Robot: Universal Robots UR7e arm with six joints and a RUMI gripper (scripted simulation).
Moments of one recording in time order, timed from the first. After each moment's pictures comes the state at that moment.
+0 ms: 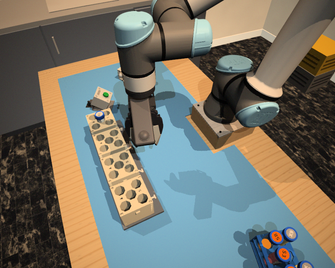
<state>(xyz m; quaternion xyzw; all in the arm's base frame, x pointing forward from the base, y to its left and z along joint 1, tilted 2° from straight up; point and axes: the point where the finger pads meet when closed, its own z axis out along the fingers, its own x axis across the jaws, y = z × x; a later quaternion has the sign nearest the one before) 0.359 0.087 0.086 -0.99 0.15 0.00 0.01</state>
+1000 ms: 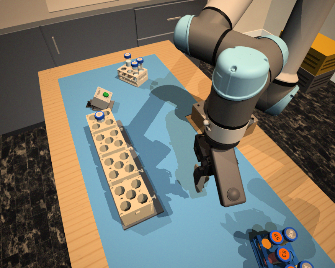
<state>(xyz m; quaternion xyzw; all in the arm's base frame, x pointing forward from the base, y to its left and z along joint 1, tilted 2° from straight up) 0.265 0.295 0.093 -0.99 0.13 0.00 0.02</state>
